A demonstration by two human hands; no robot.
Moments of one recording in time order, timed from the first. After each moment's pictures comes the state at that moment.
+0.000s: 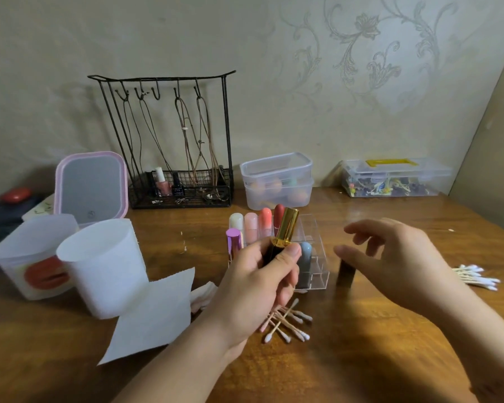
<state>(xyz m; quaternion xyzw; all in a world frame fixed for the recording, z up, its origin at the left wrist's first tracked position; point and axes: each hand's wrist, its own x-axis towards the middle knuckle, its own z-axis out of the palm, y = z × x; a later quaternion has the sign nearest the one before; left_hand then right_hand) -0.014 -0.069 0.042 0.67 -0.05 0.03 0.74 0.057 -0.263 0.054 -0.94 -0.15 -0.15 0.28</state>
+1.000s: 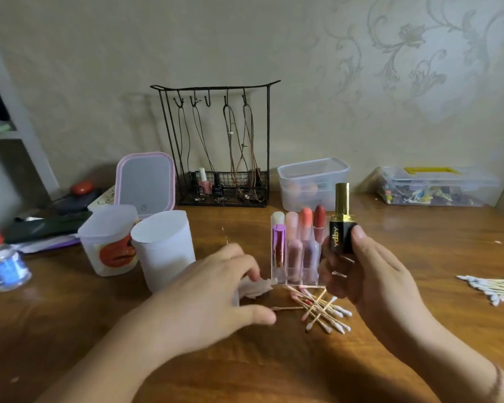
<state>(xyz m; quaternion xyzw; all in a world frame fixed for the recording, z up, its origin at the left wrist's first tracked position) -0.075 0.012 0.071 0.99 -0.03 0.03 0.14 0.010 -0.187 0.031 -0.58 -0.22 0.08 0.78</state>
